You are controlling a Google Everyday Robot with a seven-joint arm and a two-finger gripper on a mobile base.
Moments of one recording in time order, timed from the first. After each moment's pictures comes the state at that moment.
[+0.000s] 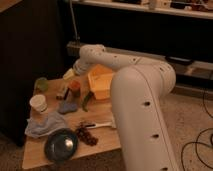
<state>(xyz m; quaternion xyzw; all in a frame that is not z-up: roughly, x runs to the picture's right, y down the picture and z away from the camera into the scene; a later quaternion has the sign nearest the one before) -0.185 -0.084 0.874 -0.30 -0.12 0.55 0.77</state>
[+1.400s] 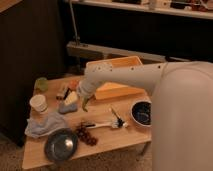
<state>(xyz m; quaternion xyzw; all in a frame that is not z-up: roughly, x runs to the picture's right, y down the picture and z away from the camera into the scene) -0.137 0.076 0.767 -0.37 -0.09 0.51 0.77</state>
